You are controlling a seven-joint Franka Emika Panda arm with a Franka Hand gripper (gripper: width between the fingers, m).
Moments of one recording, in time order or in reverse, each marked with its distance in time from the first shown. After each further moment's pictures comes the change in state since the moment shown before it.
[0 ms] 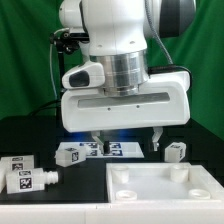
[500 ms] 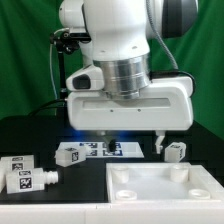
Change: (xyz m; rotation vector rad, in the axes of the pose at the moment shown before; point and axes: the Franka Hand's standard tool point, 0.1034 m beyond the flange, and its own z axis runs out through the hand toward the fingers) arm -0.027 -0.028 0.007 0.007 -0.070 0.338
